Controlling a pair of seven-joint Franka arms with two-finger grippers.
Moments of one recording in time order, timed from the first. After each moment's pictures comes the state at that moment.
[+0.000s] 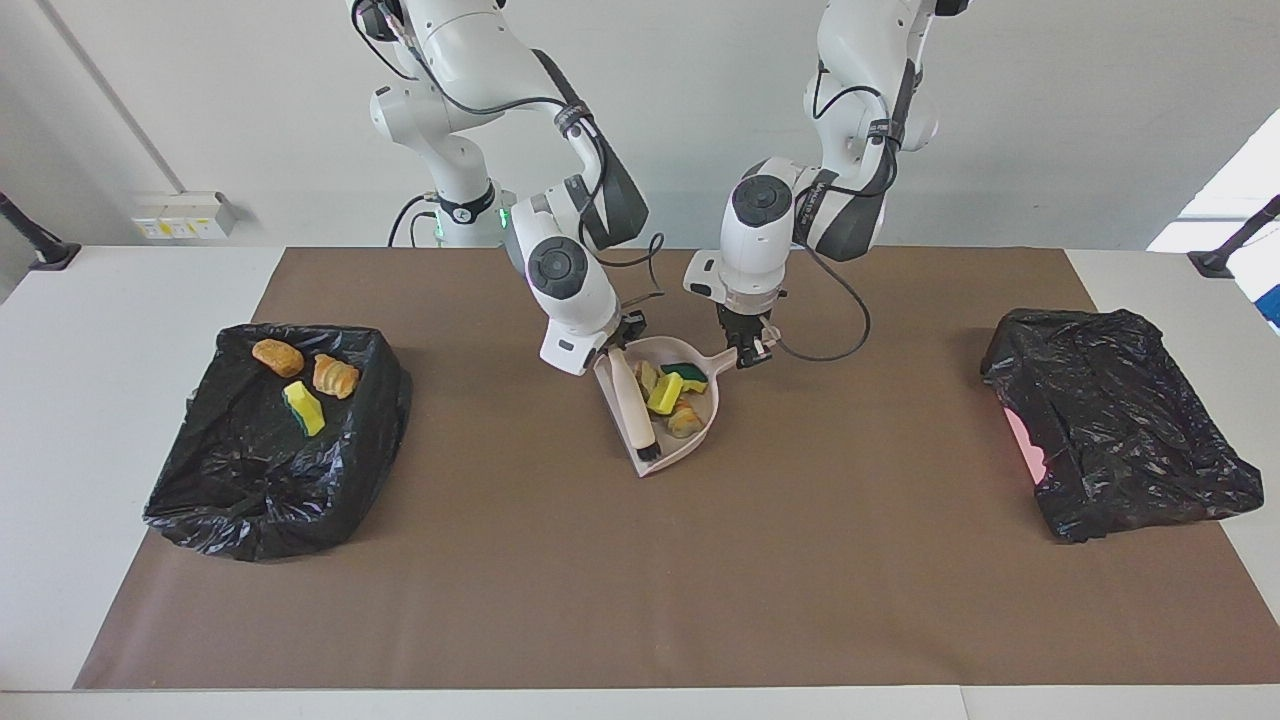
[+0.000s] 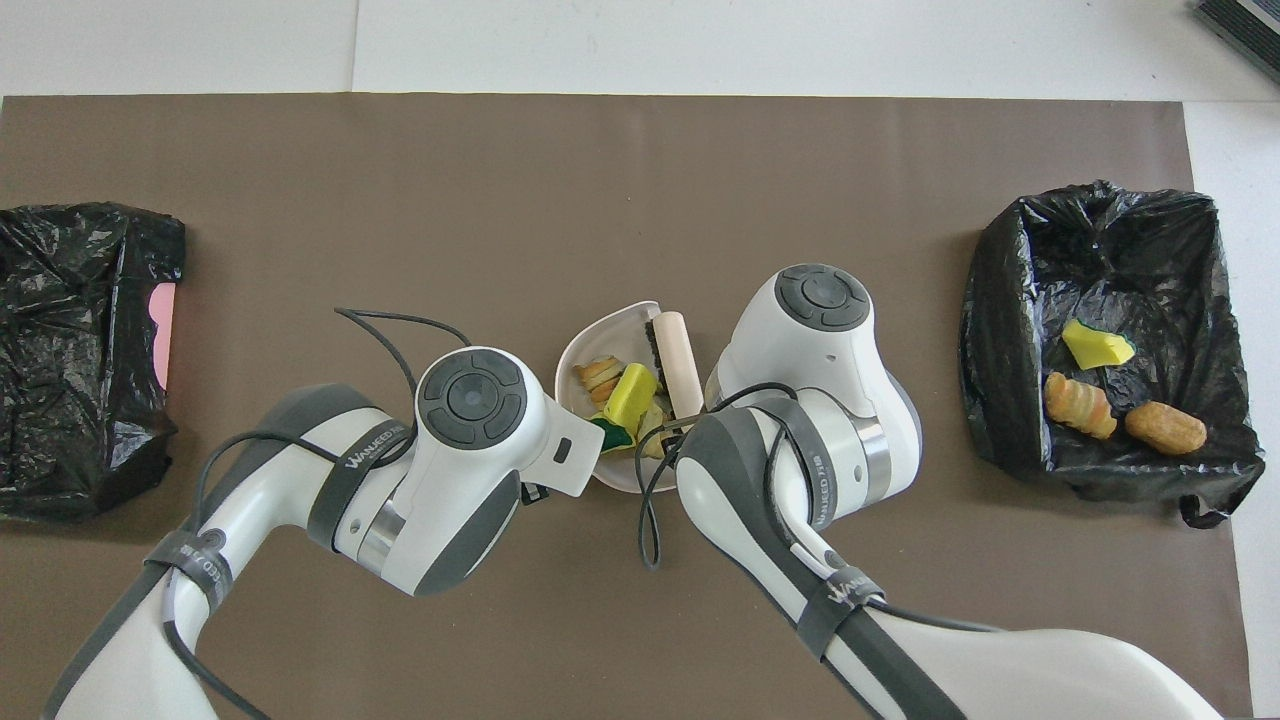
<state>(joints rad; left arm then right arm) -0.60 0.14 0.00 -2.07 0.03 2.13 0.61 0.42 0.28 0.06 -1.88 0.28 1.89 0.15</state>
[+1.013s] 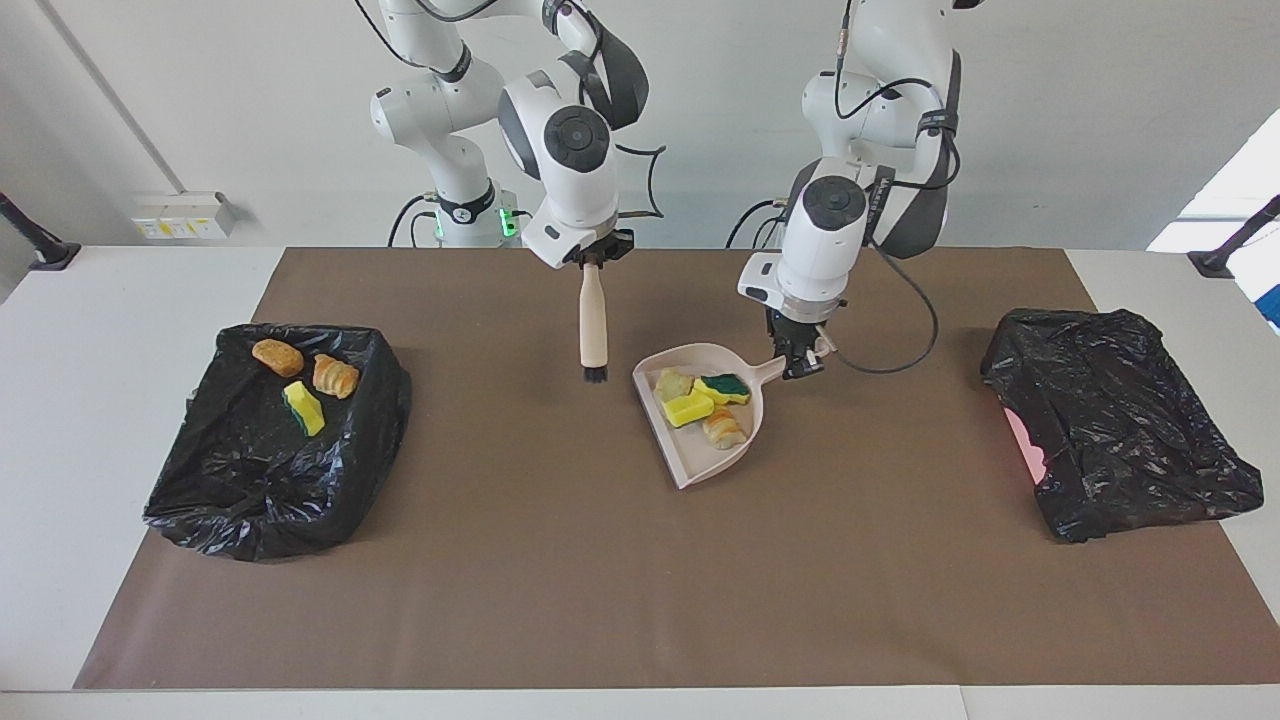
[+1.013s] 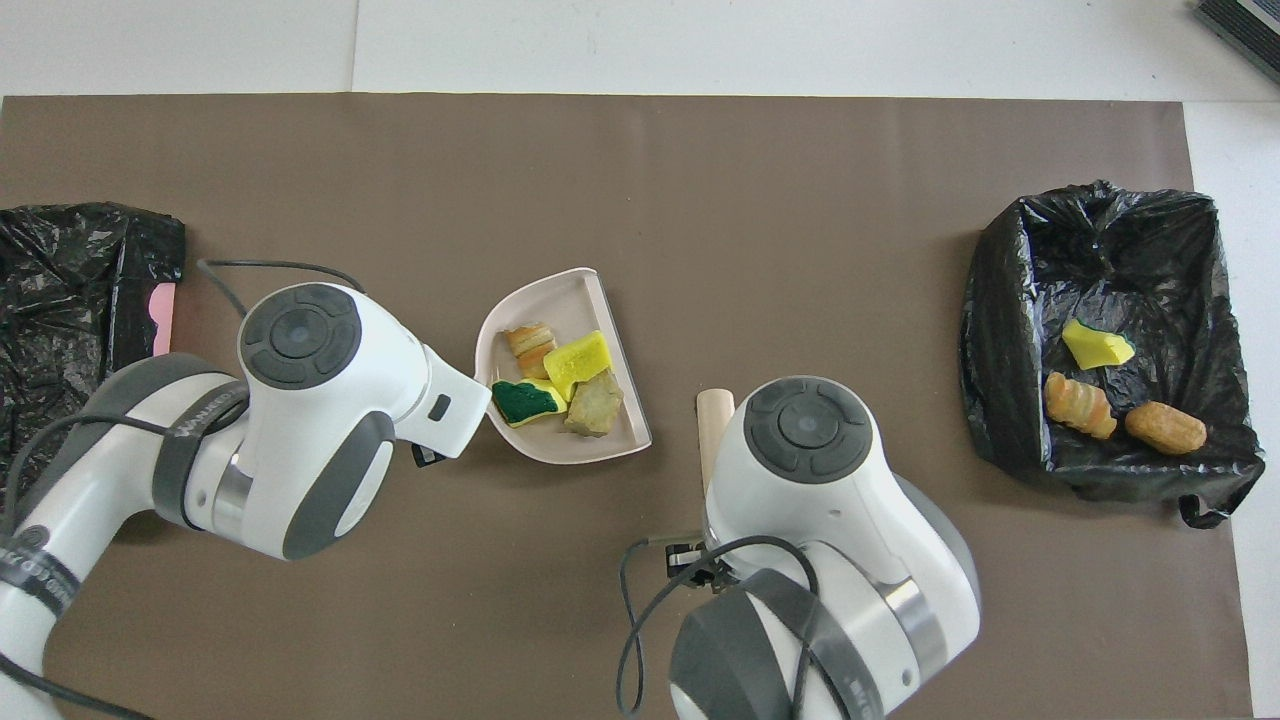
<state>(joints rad) -0.42 0.05 0.01 -2.06 0.03 2.07 0.89 0.54 -0.03 0.07 -2.06 0.23 1.71 0.51</state>
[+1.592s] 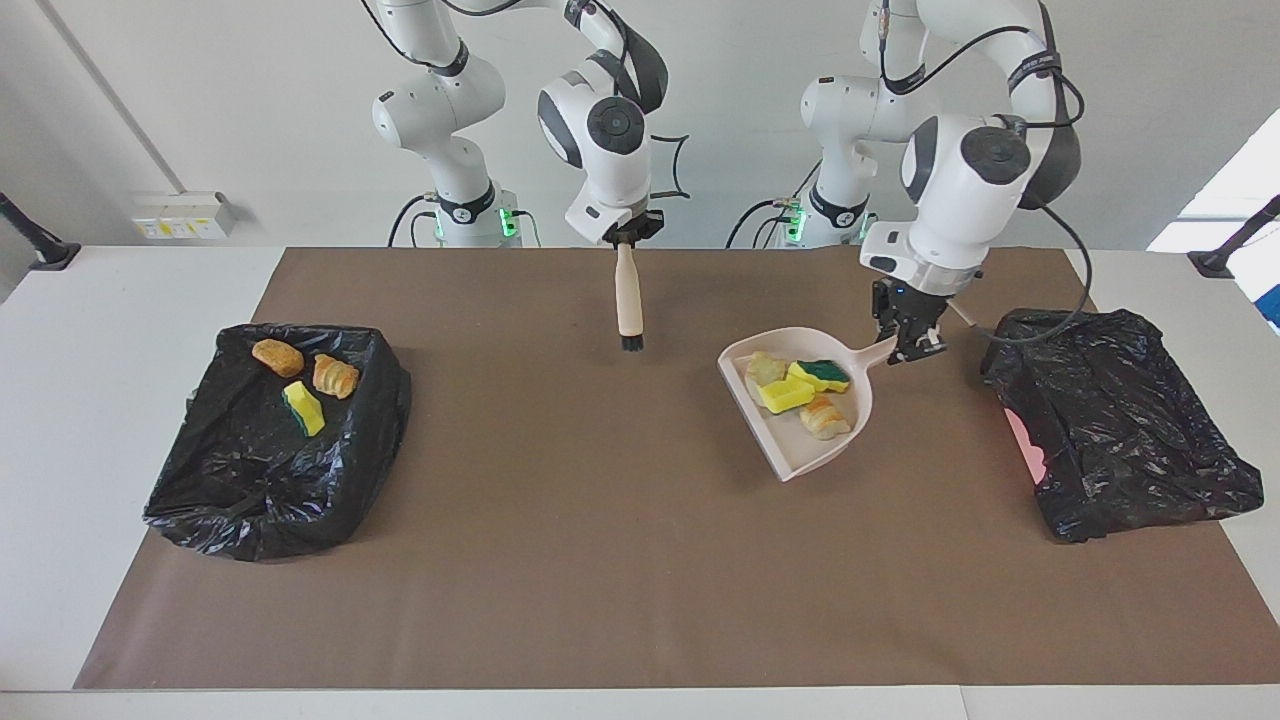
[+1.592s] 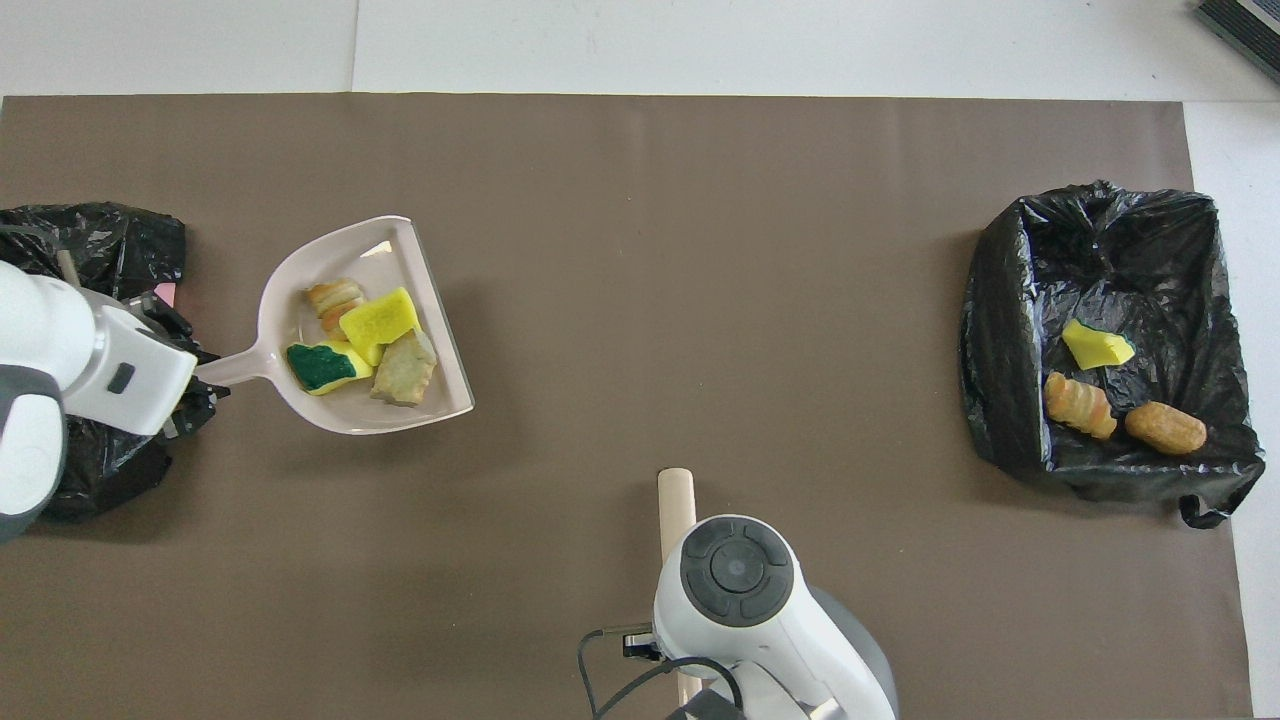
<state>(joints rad) -0.04 -0.08 0.02 -2.04 0.03 2.00 1.23 0.68 -0.09 0.08 -2.27 0.29 1.92 0.61</state>
